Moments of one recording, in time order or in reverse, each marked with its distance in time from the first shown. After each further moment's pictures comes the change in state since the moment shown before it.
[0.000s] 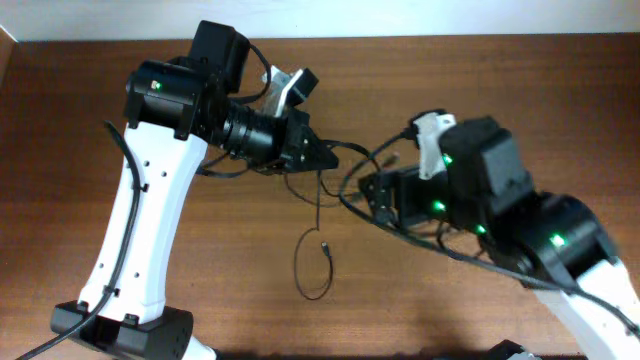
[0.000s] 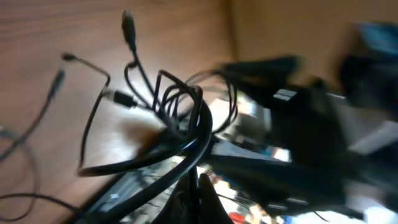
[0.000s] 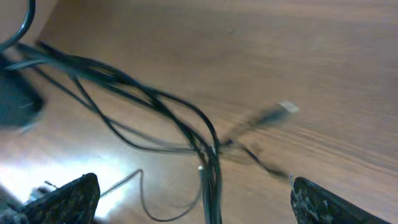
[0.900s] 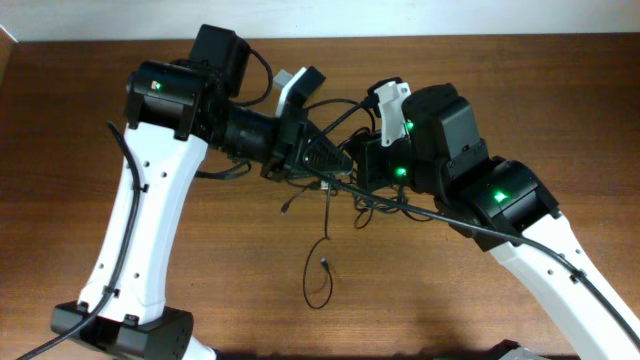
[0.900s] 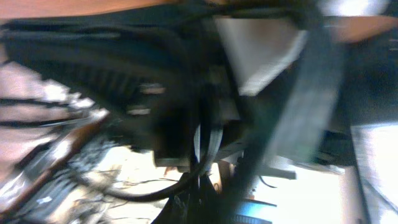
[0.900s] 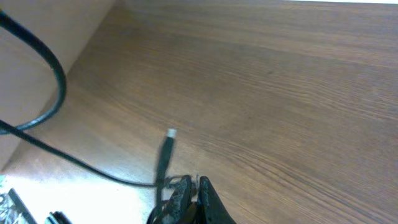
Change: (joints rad) left arm -0.004 0.000 0.000 -0.049 0.197 0.006; right arm -0.002 0.144 0.000 0.272 -0.068 -0.014
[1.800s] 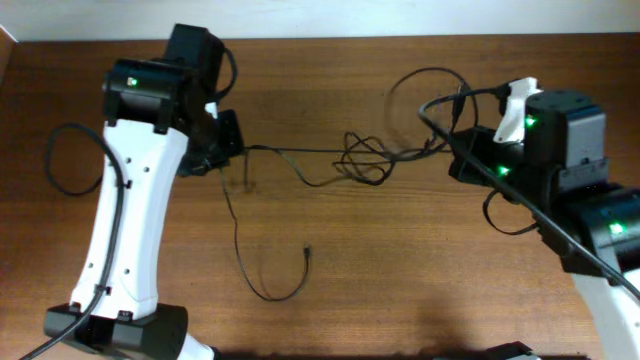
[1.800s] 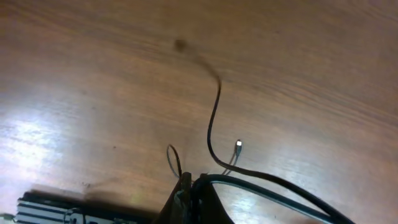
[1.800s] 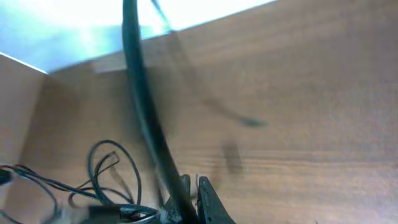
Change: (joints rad) left arm 0.100 0.001 0.002 -0.047 -1.233 -0.334; right arm -0.324 -0.182 0.042 -0.252 0.071 0.128
